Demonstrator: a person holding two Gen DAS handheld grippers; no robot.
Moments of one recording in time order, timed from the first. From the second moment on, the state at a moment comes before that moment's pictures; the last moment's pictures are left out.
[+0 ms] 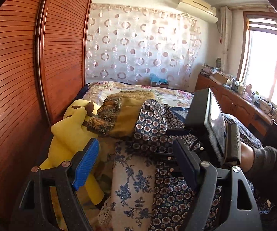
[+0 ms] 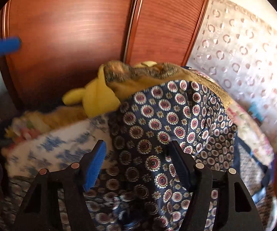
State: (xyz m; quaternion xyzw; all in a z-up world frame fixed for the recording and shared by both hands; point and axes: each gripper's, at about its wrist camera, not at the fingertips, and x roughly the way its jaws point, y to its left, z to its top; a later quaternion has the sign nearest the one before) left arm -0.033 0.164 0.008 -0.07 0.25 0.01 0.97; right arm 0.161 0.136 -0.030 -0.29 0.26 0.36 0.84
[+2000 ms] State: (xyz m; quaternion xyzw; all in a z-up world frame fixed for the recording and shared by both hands) left arm 0.094 0.014 -0.055 0.00 0.37 -0.09 0.92; right arm 0.124 -0.166 -0.022 -0.06 0.29 0.18 0.94
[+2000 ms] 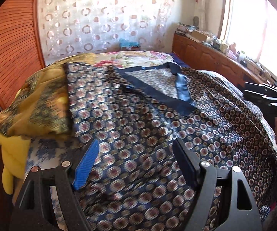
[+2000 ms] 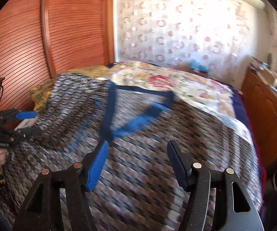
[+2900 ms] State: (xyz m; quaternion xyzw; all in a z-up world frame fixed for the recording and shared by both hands) left arm 0.132 -0.038 -0.094 0.05 0.44 -0.12 0.89; right arm 0.071 -0.351 -0.066 0.06 0.36 0.00 0.93
